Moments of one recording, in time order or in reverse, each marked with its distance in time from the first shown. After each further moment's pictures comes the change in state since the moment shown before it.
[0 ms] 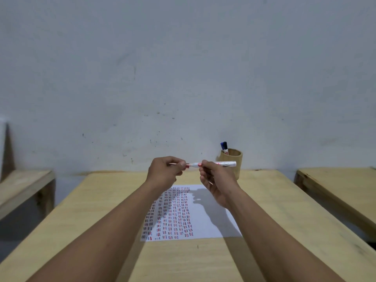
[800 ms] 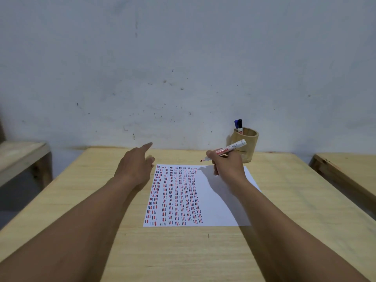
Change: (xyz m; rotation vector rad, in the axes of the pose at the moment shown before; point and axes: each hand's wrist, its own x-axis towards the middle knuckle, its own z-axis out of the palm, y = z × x) left_hand 0.039 -0.091 -0.069 0.785 0.097 0.010; right_hand 0.049 0.037 -0.018 -0.636 0.159 -0.244
